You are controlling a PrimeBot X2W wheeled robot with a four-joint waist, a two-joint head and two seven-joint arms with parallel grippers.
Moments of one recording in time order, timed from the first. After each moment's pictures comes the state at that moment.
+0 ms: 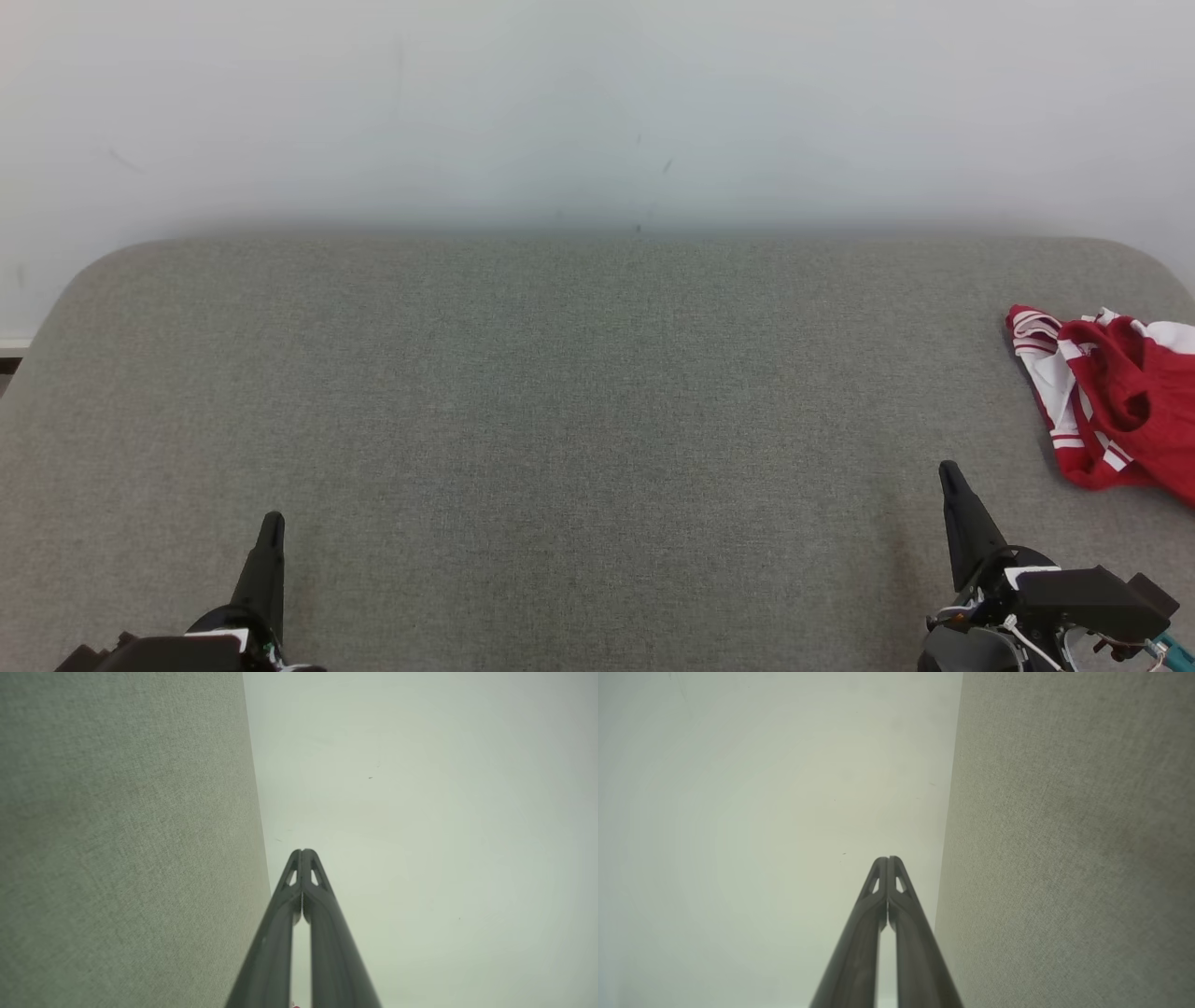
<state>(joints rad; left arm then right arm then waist) -0.10 0.05 0.11 0.25 -1.61 -0.13 0.12 -0.11 -0.05 -0.11 0.24 1.61 0.13 0.11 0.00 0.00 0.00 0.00</state>
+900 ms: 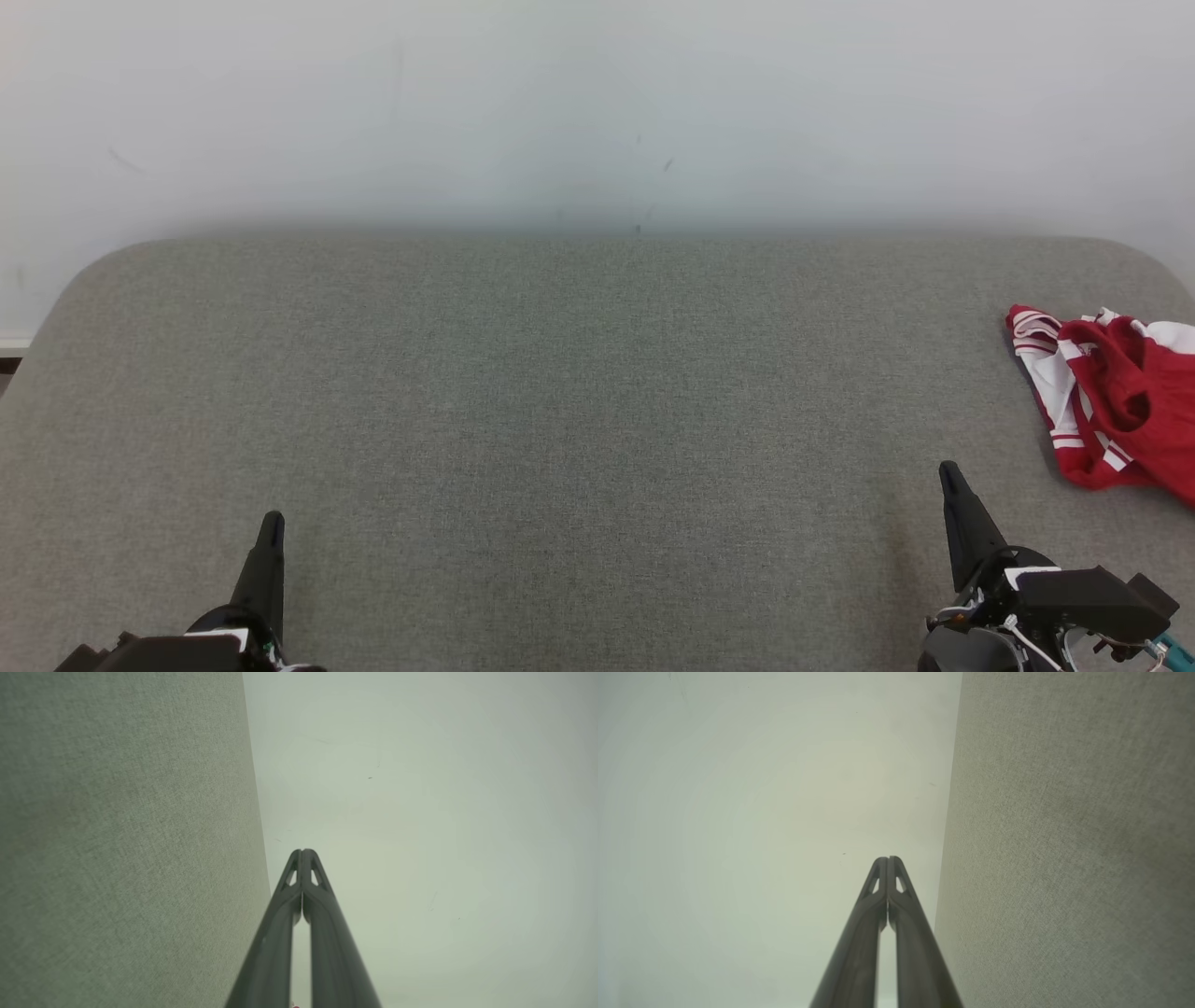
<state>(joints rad) -0.10 0.05 0.11 0.25 -1.61 -0.13 0.12 -0.11 -0.05 -0.11 0.24 1.61 0.13 0.11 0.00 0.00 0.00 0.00</state>
